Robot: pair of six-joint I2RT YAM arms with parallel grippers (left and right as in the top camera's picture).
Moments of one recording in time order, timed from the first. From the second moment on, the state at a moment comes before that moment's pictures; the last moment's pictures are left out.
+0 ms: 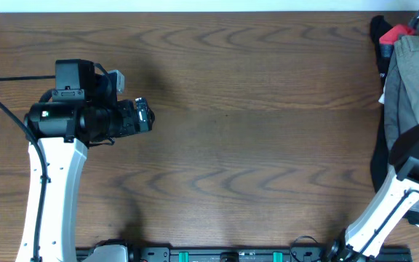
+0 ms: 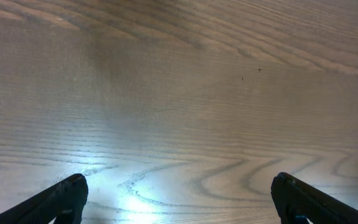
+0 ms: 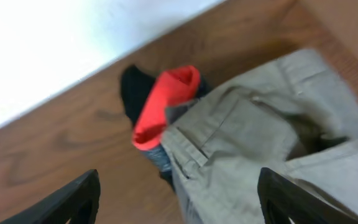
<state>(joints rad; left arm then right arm) 0.03 1.33 1.32 -1.16 0.31 -0.16 -0.42 2.32 2.34 -0.87 0.00 0.17</state>
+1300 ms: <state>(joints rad) 0.03 1.28 1.51 -1.24 0.24 -0.16 -0.26 2.07 2.31 -1.04 -0.28 0.14</state>
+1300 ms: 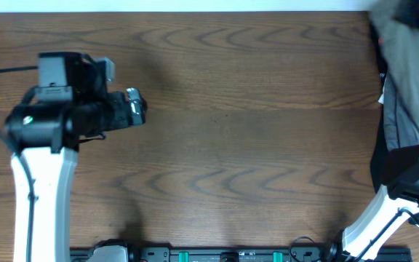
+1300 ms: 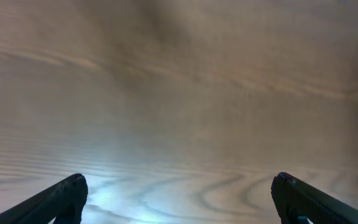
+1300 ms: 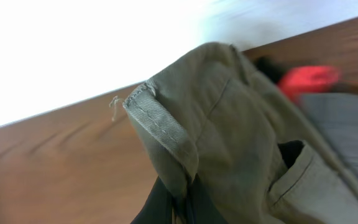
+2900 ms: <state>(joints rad) -0.06 1.90 1.66 -1.17 0.14 -0.15 0.17 2.17 2.29 -1.41 -0.15 0.18</state>
